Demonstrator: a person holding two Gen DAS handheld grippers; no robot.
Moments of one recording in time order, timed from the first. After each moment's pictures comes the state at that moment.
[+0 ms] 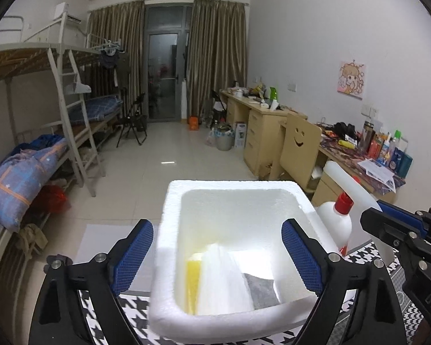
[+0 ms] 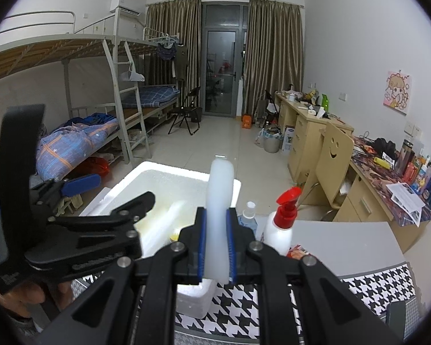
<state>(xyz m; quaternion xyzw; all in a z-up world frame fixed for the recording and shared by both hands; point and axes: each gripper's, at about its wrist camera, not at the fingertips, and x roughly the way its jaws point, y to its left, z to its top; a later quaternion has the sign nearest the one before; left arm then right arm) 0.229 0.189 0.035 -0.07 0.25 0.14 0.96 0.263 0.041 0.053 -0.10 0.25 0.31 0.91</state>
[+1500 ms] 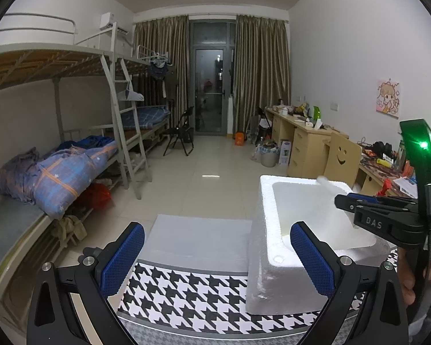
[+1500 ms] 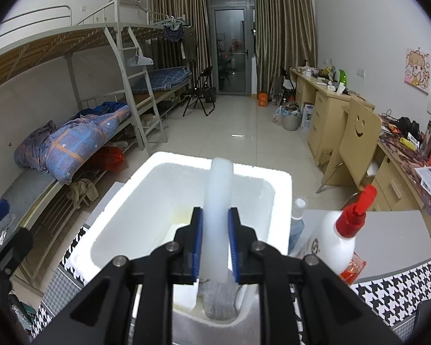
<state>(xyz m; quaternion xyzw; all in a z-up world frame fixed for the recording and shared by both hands) 0.147 0.222 0.037 -0.07 0.21 0.25 0.94 0.300 0.092 0.026 -0.09 0.31 0.35 0.88</state>
